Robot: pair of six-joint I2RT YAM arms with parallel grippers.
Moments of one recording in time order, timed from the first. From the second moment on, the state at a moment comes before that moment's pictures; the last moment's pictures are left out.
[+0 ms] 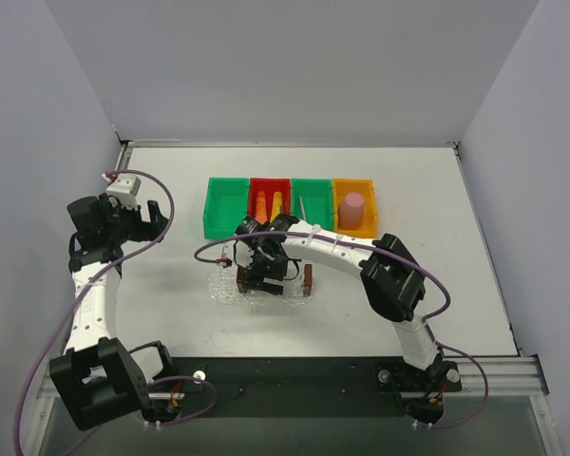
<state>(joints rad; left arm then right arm) 0.34 1.11 0.81 -0.21 0.53 0.19 0.99 2.05 1.62 -0.90 -0.03 -0.49</state>
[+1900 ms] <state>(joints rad) 0.34 1.11 0.82 -0.21 0.55 0.19 0.72 1.73 1.61 -0.91 -0.03 -0.36</state>
